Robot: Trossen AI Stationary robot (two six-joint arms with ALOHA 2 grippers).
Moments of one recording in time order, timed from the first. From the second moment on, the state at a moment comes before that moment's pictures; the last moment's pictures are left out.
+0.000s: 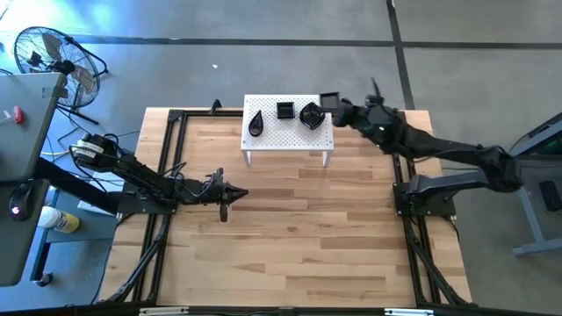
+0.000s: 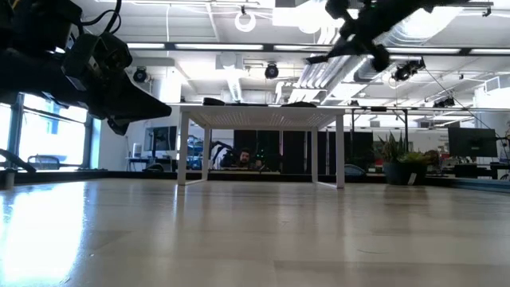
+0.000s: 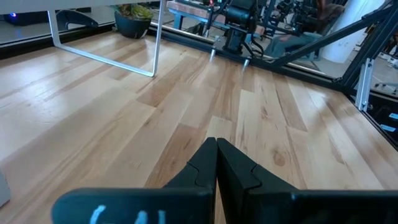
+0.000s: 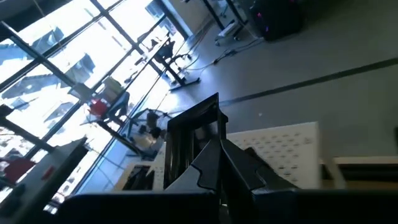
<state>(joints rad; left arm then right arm) -0.24 1.29 0.09 1.05 -0.39 -0.32 -0.37 1.05 0.84 -0.02 0.56 0.81</state>
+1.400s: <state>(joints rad) -0.24 1.29 0.09 1.05 -0.39 -0.32 -0.38 1.70 1.22 0.06 0.44 0.97</state>
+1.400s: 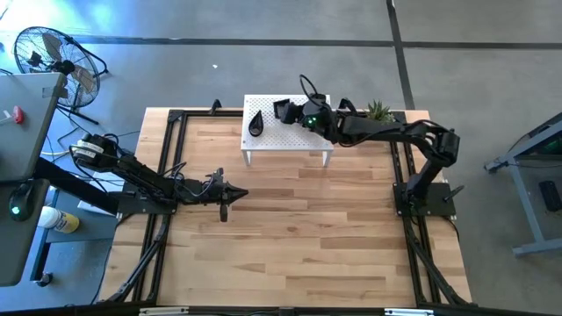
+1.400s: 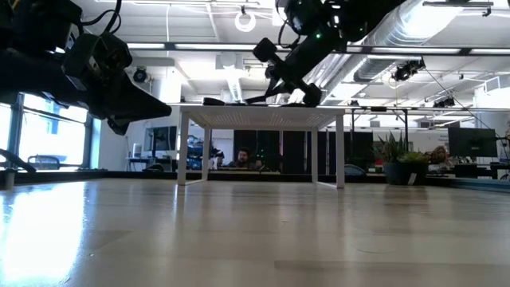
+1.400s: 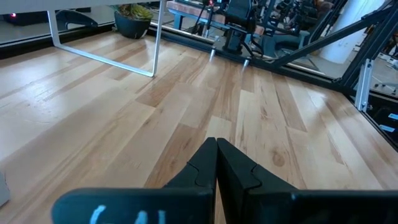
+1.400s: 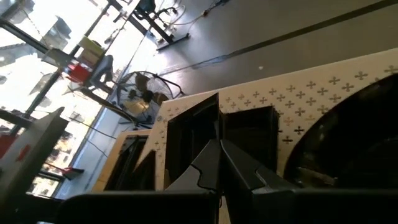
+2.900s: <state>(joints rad) -0.22 1.29 0.09 1.04 -0.32 -0.27 -0.07 0.95 0.38 0.44 0.05 0.03</state>
